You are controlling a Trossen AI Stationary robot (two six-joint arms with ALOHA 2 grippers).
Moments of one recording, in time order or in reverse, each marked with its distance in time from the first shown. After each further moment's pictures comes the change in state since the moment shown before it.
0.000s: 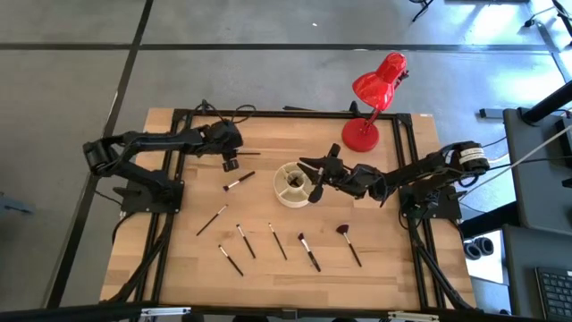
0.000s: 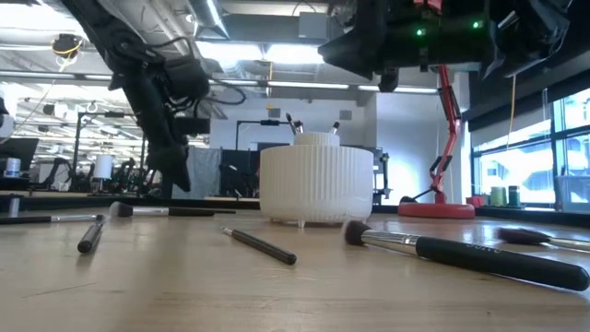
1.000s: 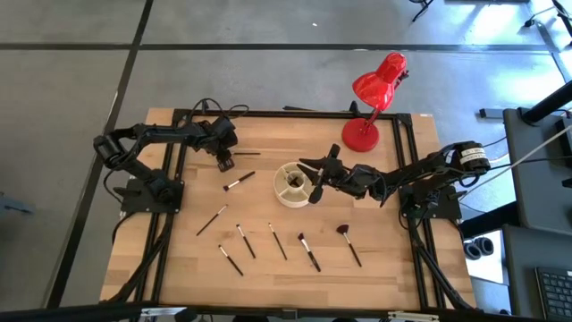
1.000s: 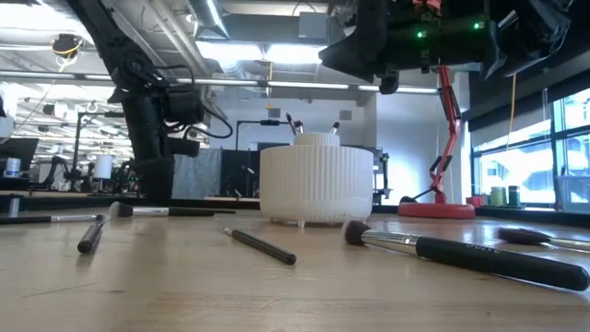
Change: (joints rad) left arm 0.141 0.142 0.006 -0.117 0.156 -0.066; right arm 0.001 -0.009 0.000 -0.045 -0.001 0.006
